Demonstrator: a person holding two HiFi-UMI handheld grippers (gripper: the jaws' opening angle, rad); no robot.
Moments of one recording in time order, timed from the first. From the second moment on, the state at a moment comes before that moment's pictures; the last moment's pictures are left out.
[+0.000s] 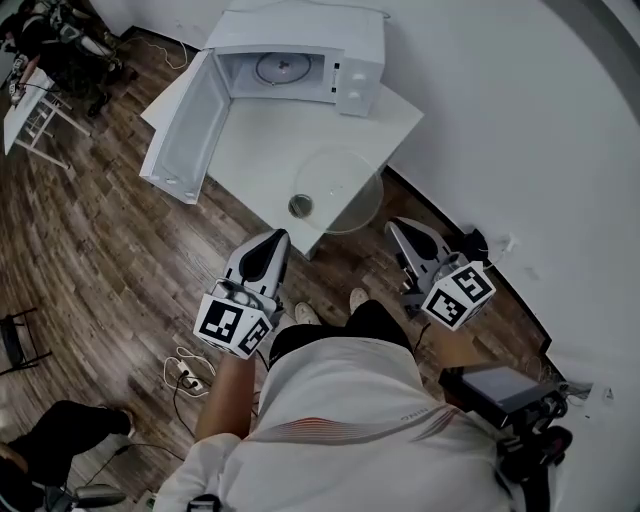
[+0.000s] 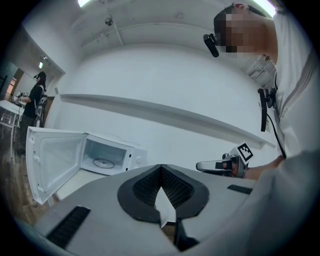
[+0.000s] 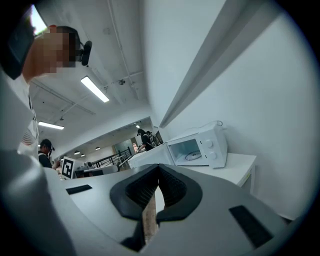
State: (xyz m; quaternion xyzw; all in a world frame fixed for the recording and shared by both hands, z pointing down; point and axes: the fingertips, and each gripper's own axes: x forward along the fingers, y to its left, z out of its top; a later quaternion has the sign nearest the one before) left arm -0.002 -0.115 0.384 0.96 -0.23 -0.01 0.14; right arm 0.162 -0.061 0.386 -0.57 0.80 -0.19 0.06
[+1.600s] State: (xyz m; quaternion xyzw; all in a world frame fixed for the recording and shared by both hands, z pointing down) left arm 0.025 -0.130 0.524 0.89 -0.38 0.09 0.25; right arm 0.209 -0.151 0.687 -0.32 0.66 -0.64 0.24
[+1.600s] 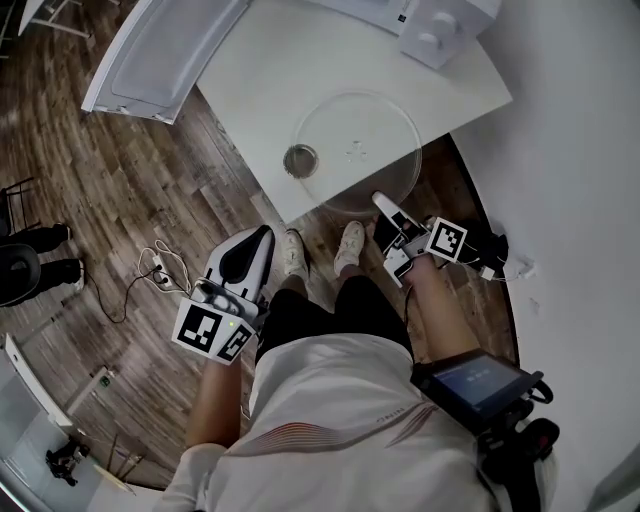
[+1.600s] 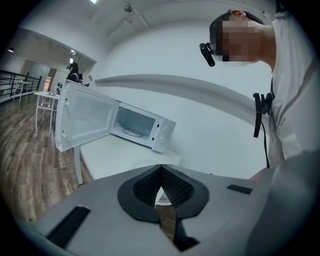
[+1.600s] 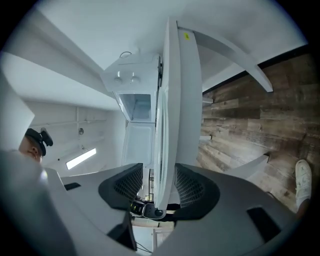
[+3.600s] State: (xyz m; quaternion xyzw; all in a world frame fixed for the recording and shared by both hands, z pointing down) left arm -0.068 -0.143 0.449 0.92 -0.35 0.01 0.18; right arm 0.127 -0.181 0.525 -0.35 0.68 -0.53 0.36
